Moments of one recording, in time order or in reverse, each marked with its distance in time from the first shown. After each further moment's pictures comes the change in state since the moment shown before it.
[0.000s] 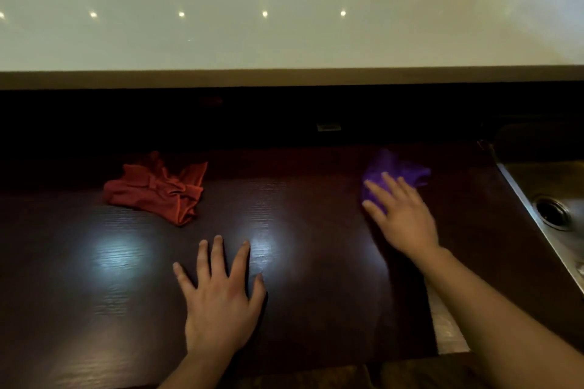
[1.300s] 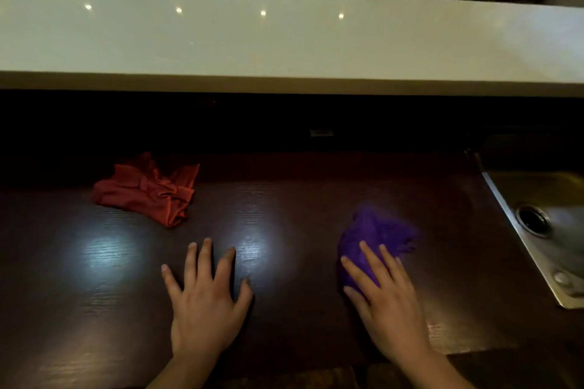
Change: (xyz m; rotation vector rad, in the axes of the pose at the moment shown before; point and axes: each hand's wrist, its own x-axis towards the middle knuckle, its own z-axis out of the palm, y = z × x) left_hand -0.002 0.003 -0.003 -0.057 0.023 0.000; right_hand -0.132 -0.023 0.006 0.059 0.025 -0.107
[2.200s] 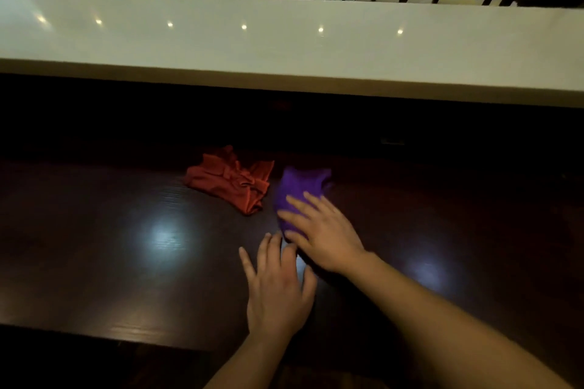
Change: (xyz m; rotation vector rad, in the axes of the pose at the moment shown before) left_hand -0.002 -0.005 0.000 -0.131 0.141 -0.048; right_hand 0.156 -0.178 0.025 0.103 -0.171 -0.508
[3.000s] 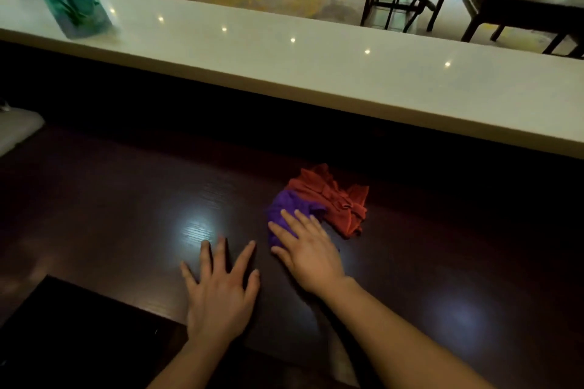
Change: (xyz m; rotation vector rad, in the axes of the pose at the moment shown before) left_hand -0.004 -0.244 -0.087 0.237 -0.113 -0.293; right_hand 0.108 -0.185 0.047 -0.007 0.019 -0.098
